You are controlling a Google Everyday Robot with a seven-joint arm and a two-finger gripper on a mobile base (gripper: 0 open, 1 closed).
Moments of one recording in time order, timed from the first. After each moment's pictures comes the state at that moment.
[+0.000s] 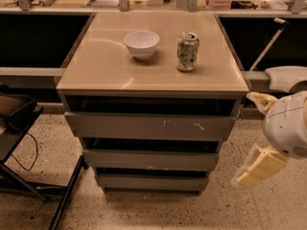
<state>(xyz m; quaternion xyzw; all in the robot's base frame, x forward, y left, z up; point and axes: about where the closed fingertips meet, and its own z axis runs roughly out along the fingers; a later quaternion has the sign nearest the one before) 0.386 -0.186 0.876 -0.57 0.77 0.02 0.29</state>
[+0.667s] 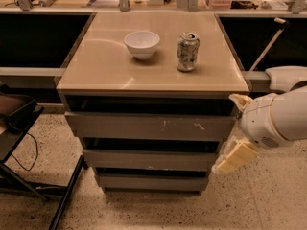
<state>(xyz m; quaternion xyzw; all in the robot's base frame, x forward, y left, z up) 0.431 -0.171 0.831 -0.55 0.77 0.05 0.31</state>
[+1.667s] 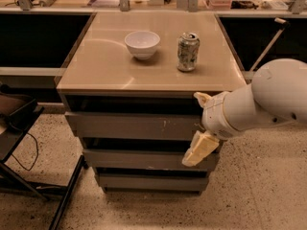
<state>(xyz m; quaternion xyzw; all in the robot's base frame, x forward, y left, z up) 0.475 -0.106 0.797 -0.60 0.73 0.06 0.31</state>
